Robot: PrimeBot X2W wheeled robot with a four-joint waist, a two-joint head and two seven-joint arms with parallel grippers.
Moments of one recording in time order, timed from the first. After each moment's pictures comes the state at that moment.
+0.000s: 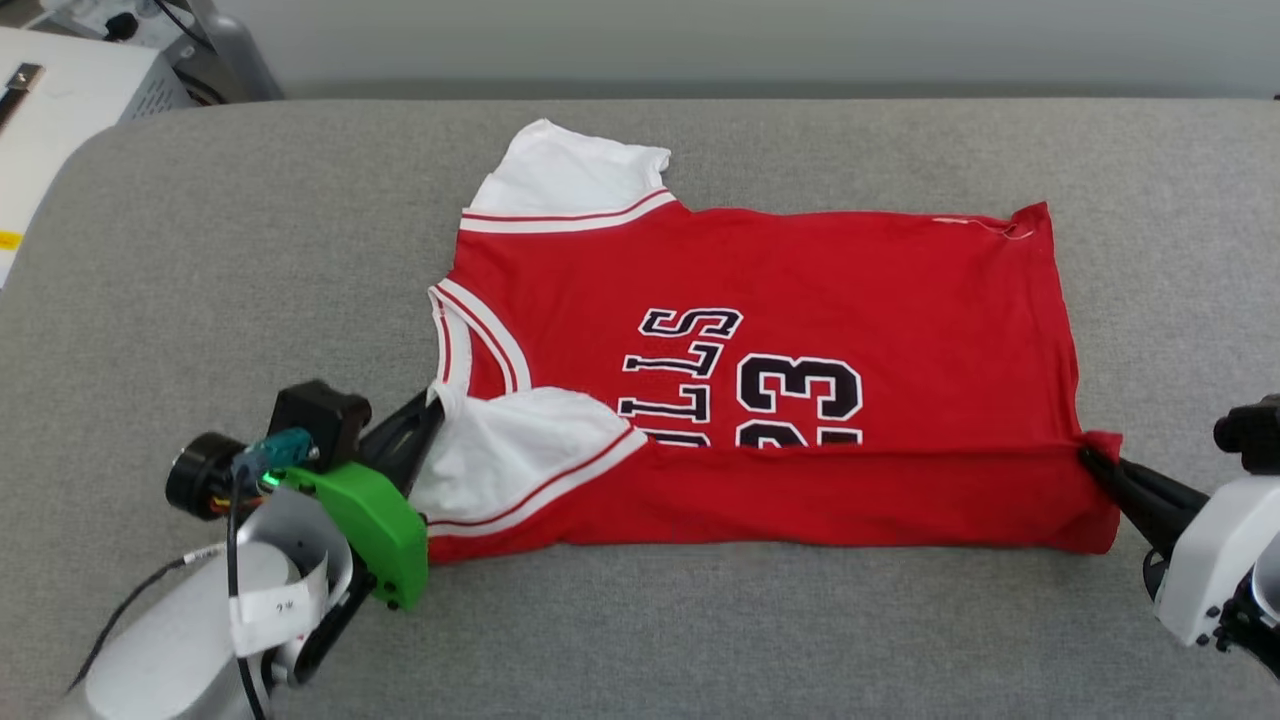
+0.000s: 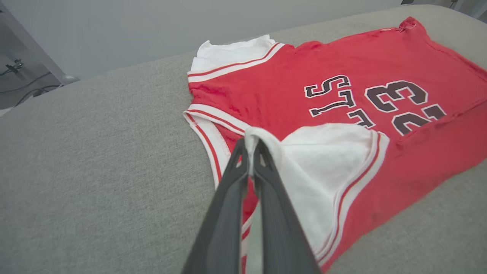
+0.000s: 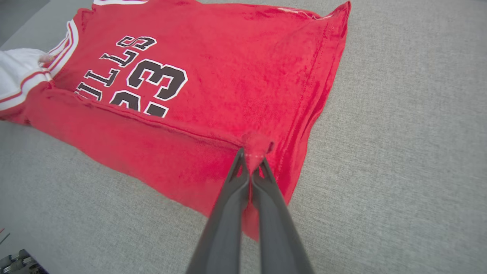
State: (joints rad) left arm -0.45 0.65 -0.78 0.17 -0.75 0.04 -0.09; right arm -0.21 -0.76 0.49 0.11 0.90 0.13 0.14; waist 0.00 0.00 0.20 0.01
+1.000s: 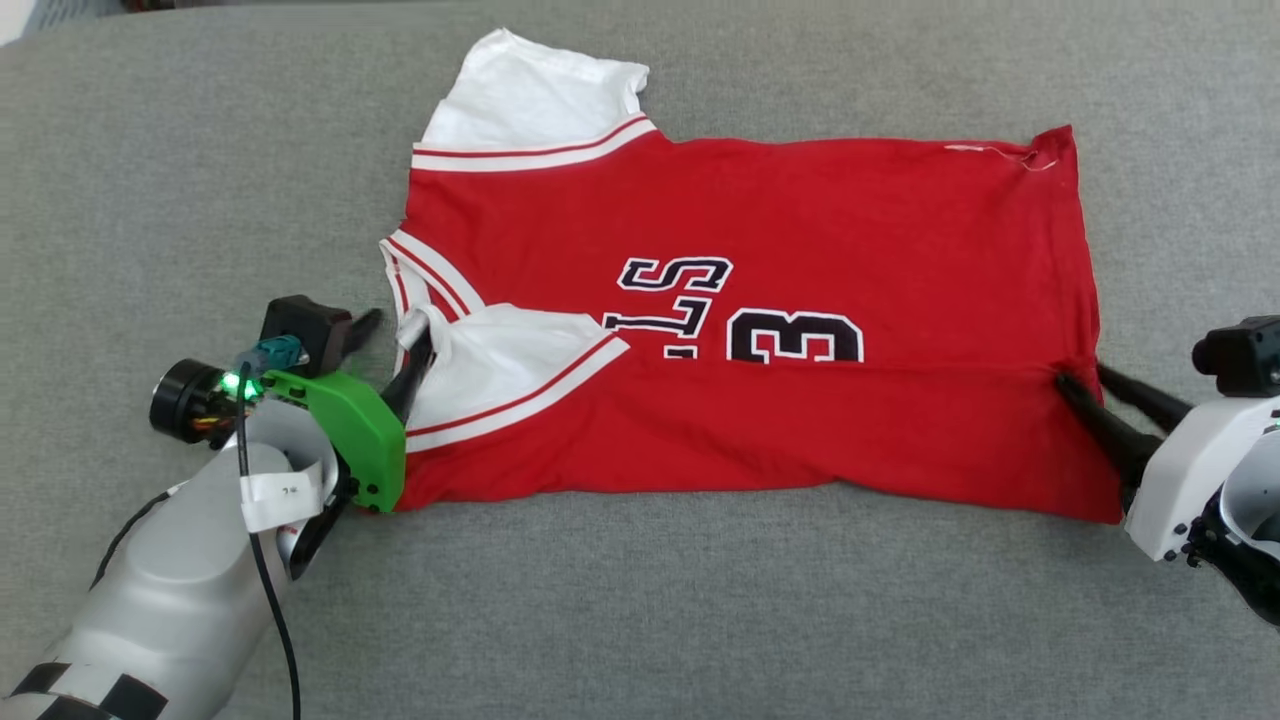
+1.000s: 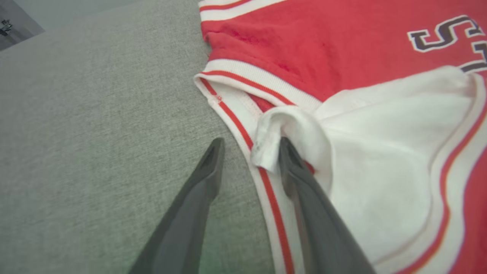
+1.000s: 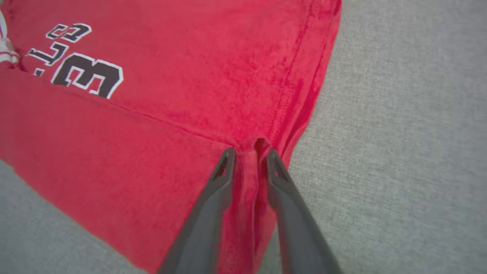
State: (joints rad) left arm -0.74 0.47 -0.86 0.77 -0.74 -0.12 -0.21; right arm -0.43 -0.69 0.59 0.30 0.87 0.13 0.08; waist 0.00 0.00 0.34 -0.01
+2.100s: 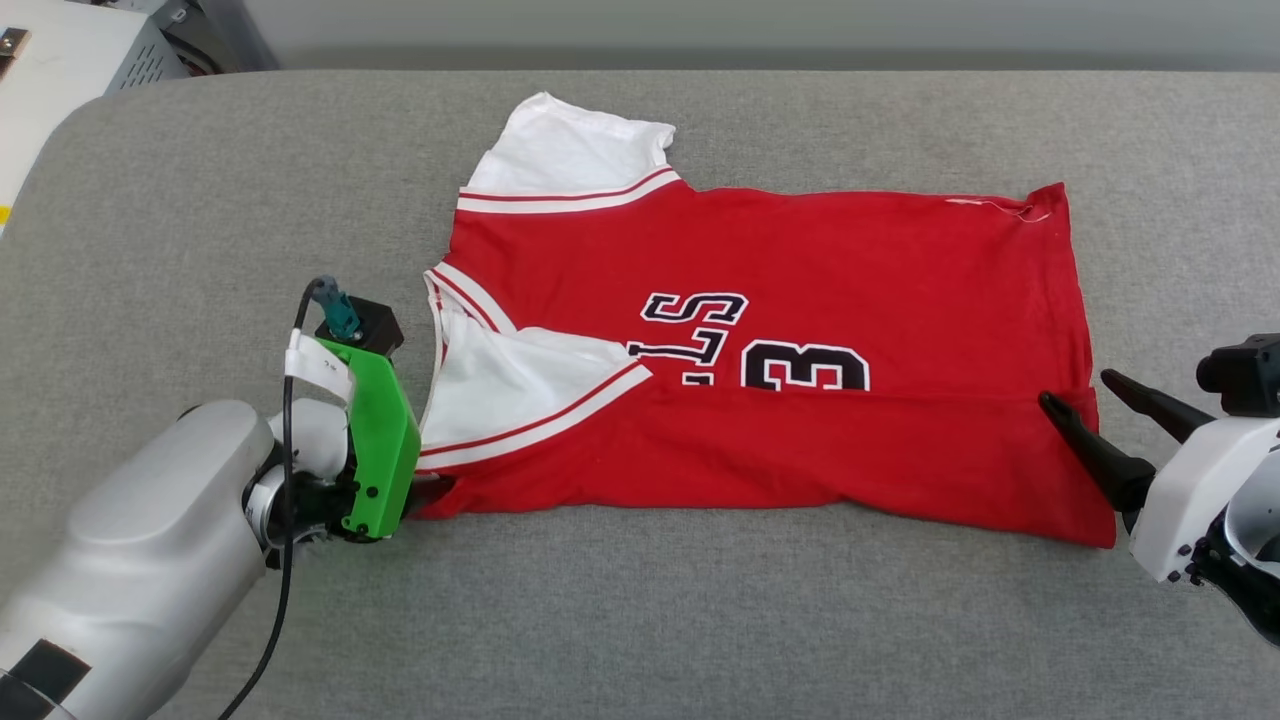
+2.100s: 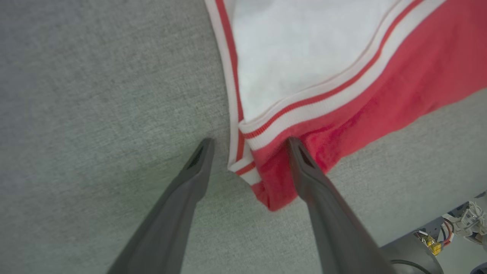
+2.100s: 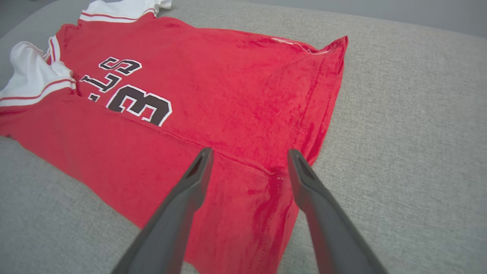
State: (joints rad) left arm -0.83 0.60 -1.03 0.54 -1.14 -0.13 0.68; right arm -0.36 -0.70 0.53 0.23 0.84 0.13 0.09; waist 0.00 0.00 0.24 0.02
